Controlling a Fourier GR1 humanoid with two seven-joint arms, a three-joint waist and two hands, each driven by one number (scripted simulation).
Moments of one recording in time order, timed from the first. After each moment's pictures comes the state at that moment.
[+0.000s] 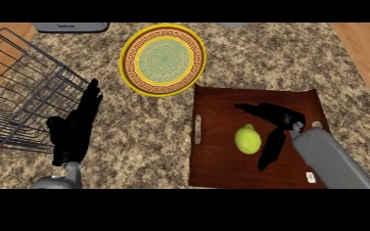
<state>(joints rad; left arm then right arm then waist) -0.04 0.19 -0.14 -1.61 0.00 0.24 0.21 -0.43 -0.42 0.44 -1.13 0.05 0.57 0.32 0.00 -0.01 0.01</state>
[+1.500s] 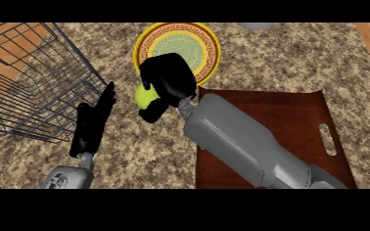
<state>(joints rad) -0.11 0.16 -0.14 -1.44 -0.03 0.17 0.24 -0.98 -0.01 0.69 -1.02 0.60 -0.18 0.42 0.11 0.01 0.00</state>
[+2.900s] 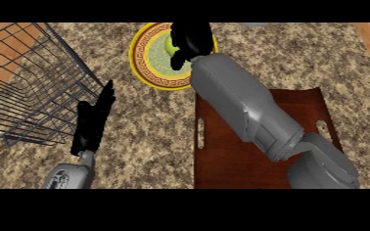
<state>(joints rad) -0.12 0.14 -0.11 -1.42 -0.04 0.18 0.22 -1.31 0.00 0.68 -0.38 0.35 -0.49 0.39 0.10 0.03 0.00</state>
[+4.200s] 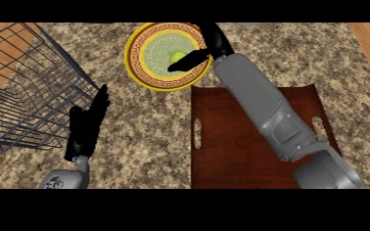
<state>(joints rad) -0.08 0.14 -0.09 -1.44 -0.04 0.17 0.20 -1.21 -0.03 0.26 -0.31 -0.07 -0.22 -0.25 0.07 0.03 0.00</state>
